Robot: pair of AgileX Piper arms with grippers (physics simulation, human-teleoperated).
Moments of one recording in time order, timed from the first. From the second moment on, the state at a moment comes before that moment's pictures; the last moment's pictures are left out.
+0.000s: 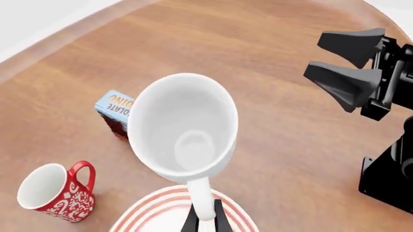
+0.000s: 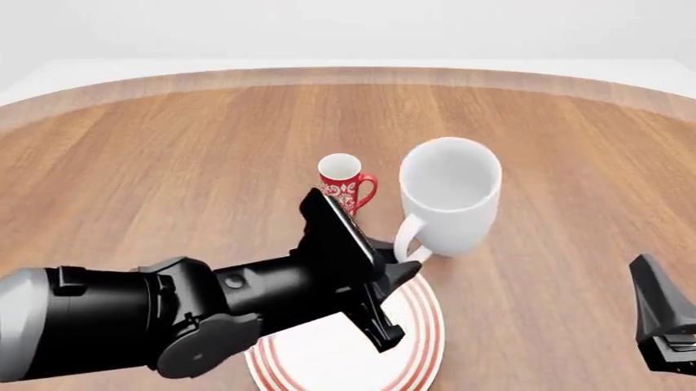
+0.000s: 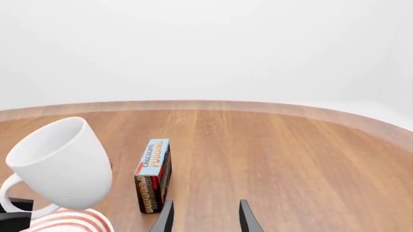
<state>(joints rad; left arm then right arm) -1.01 1.48 -0.70 -0.34 0.10 0.00 0.00 -0.01 -0.01 0.02</state>
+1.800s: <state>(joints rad) -0.85 1.17 -0.29 -0.31 -0.02 0.01 0.00 -0.01 -0.01 0.01</state>
